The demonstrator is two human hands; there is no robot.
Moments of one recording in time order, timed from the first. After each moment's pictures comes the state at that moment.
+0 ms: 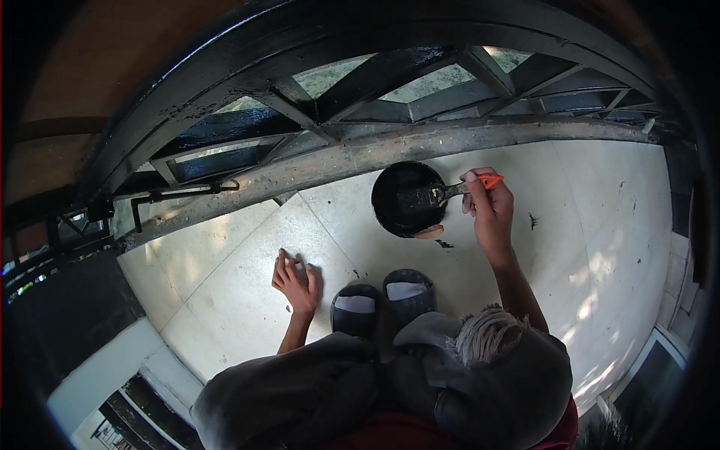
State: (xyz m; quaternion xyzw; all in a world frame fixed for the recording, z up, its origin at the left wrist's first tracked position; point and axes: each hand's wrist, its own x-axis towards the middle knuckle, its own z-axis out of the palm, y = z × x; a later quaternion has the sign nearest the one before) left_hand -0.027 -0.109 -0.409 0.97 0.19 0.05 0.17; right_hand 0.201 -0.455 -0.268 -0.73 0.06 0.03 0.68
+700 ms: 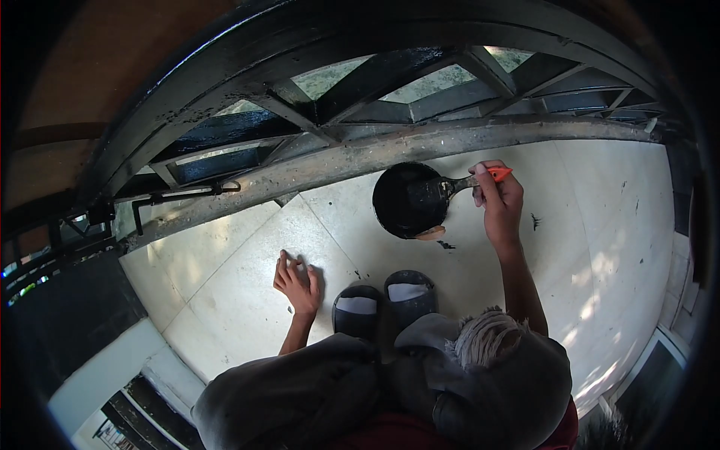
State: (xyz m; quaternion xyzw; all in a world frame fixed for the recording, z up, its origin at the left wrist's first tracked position) left_hand -0.027 -0.109 -0.411 0.96 0.19 0.05 0.17; right_hand 0.218 -0.464 -0.271 -0.74 0.06 0.01 0.67
